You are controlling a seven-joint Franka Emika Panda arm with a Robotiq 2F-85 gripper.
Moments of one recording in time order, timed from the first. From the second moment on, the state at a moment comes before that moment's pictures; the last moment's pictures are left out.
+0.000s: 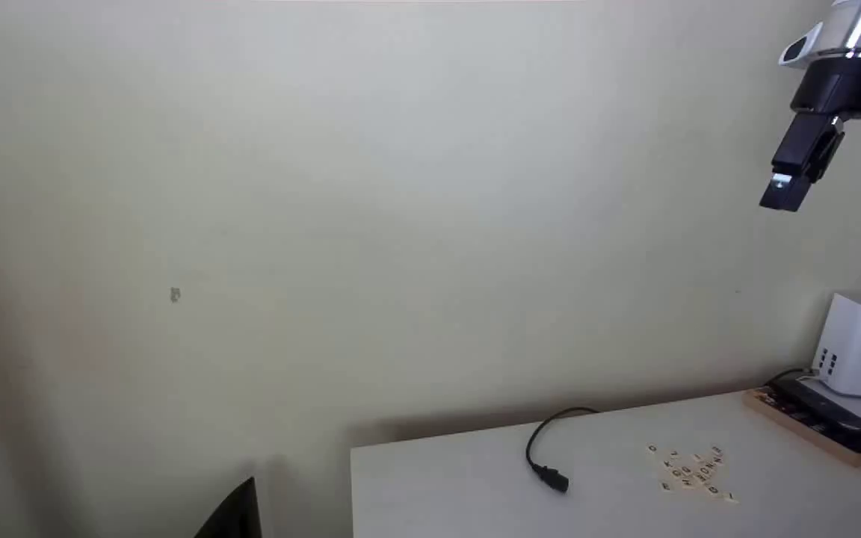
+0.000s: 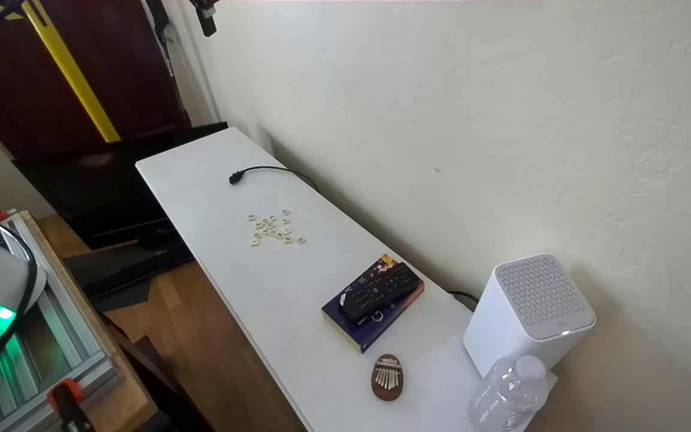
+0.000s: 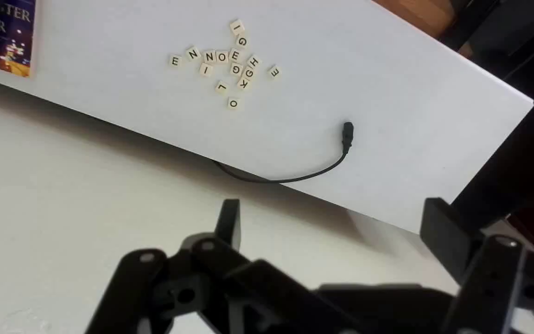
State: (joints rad) arm 0.05 -0.50 -0.26 -2.48 0.05 2.12 -0.49
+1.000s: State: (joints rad) arm 0.07 -0.32 -0.13 -2.52 0.05 2.27 -0.48
